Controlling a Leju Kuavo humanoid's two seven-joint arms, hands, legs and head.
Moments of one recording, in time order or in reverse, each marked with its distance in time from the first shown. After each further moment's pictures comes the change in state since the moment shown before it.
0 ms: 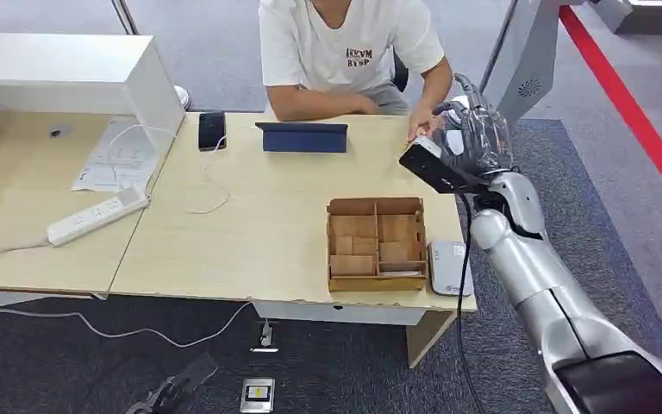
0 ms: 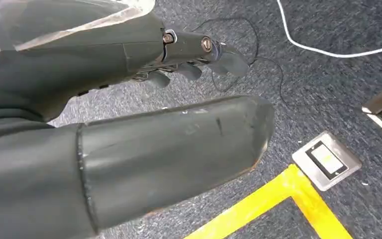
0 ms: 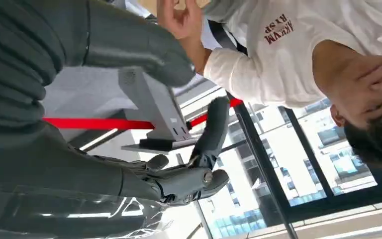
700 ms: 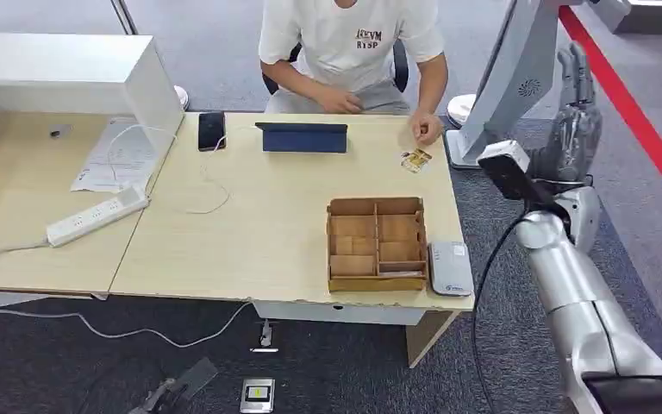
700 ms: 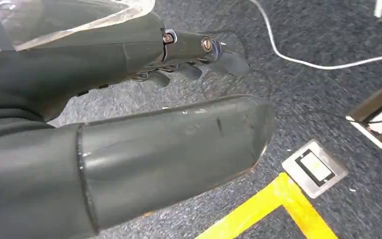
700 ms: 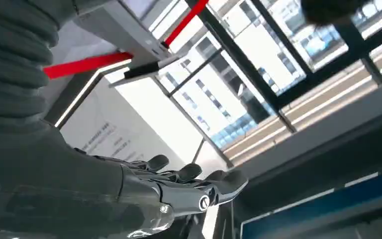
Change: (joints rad) left arm 0.030 0.007 0.002 -0.005 -0.015 0.051 -0.074; right arm 0.092 -0.092 -0.276 -0.123 -0.175 -0.313 -0.367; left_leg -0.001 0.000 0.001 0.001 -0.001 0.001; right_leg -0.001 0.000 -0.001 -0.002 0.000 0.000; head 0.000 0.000
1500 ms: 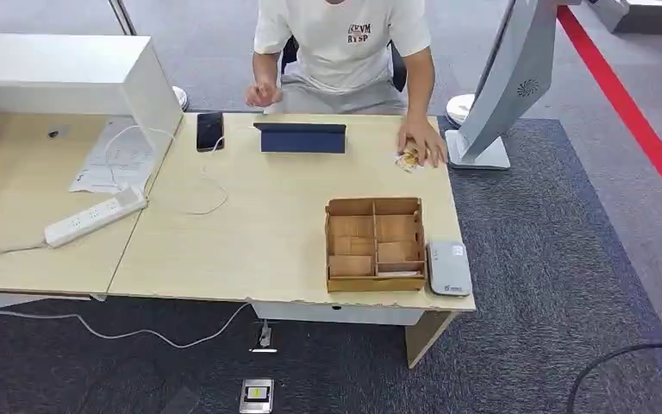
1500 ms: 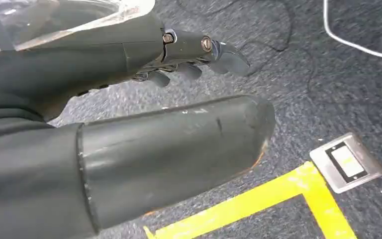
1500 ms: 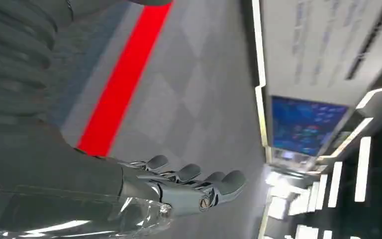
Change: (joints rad) left arm 0.135 -0.016 0.061 0.000 0.158 0.085 -0.075; right arm 0.385 -0.238 -0.782 0.063 -0.674 0.010 -0.024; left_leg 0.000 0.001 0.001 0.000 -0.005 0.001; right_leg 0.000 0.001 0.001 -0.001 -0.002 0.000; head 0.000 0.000
